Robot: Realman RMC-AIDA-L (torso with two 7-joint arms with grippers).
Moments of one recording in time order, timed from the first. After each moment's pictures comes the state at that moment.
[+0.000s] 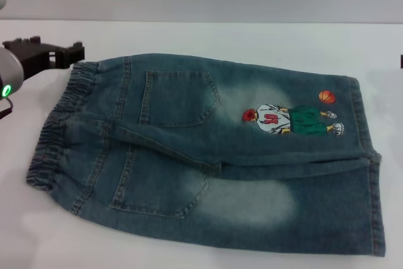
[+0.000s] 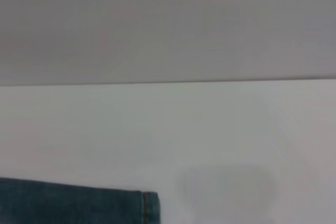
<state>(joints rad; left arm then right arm) -0.19 -2.05 -1.55 -1.44 2.80 -0.55 0.10 0.44 2.06 1.66 1.72 0.02 -1.44 -2.85</state>
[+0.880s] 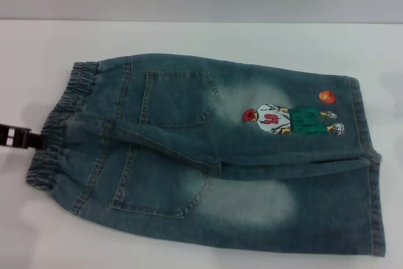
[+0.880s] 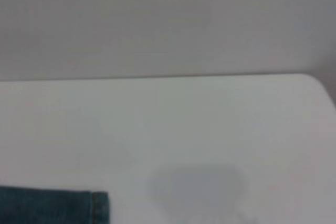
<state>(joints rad) -0.21 -2.06 -1.69 -1.75 2.87 -1.43 0.07 0.41 2.07 1.67 1.74 -0.06 -1.48 -2.85</state>
